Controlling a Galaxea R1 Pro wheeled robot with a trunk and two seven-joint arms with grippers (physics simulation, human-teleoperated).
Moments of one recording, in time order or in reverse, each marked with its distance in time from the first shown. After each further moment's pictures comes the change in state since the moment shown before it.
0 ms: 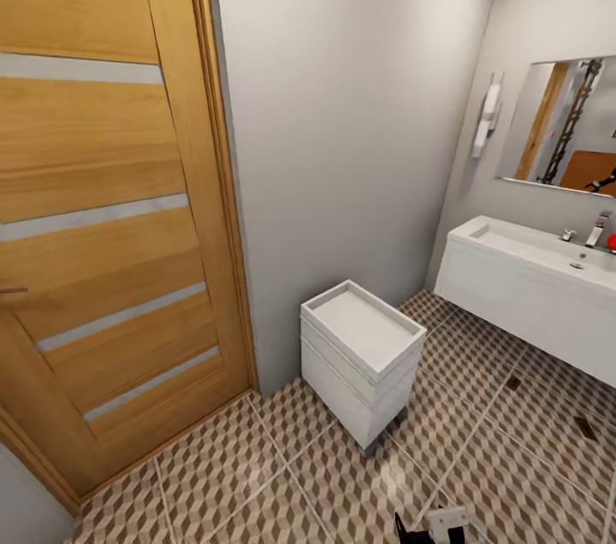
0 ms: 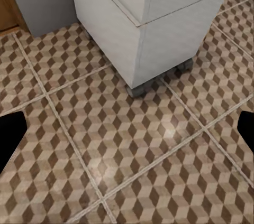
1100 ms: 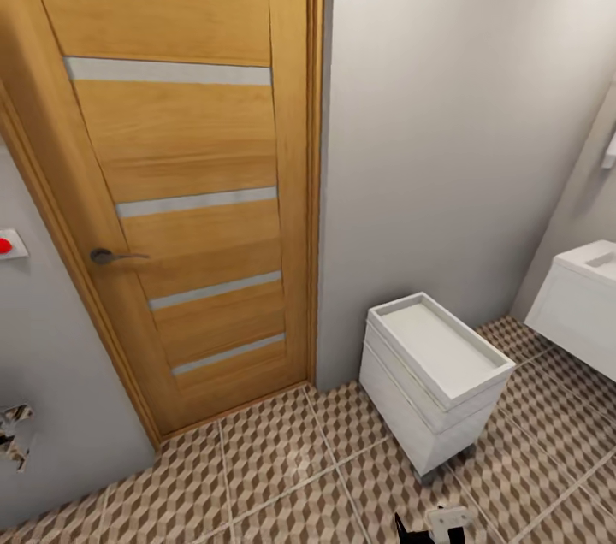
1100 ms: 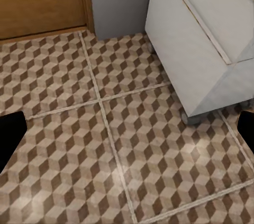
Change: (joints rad) left arm 0.001 0.000 0.000 0.000 0.000 0.000 0.000; right arm 0.001 0.000 0.000 0.000 0.000 0.000 0.000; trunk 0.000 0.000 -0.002
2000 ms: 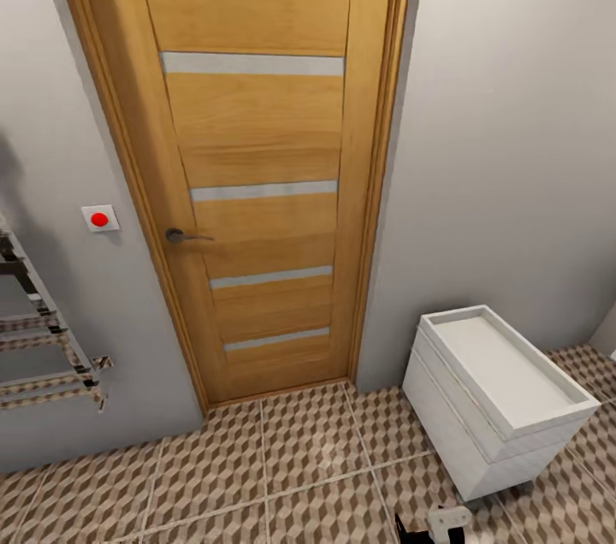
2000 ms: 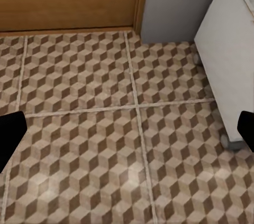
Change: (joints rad) left arm 0.000 0.000 0.000 0.000 0.000 0.000 0.000; right arm 0.000 0.000 0.000 0.000 0.000 0.000 0.000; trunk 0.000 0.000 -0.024
